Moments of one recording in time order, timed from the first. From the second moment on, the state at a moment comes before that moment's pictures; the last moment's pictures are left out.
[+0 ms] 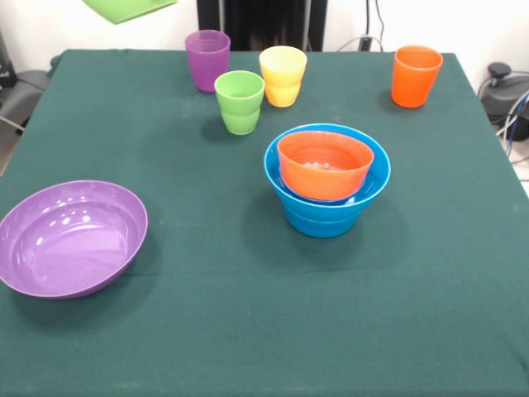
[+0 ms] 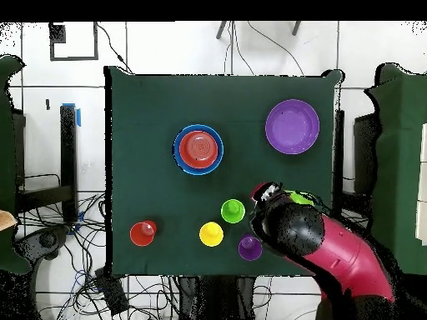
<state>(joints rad) -0.50 -0.99 -0.05 1.96 0.02 0.49 1.92</state>
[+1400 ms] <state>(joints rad) -0.42 -0.91 0.01 1.88 0.14 0.45 1.92</state>
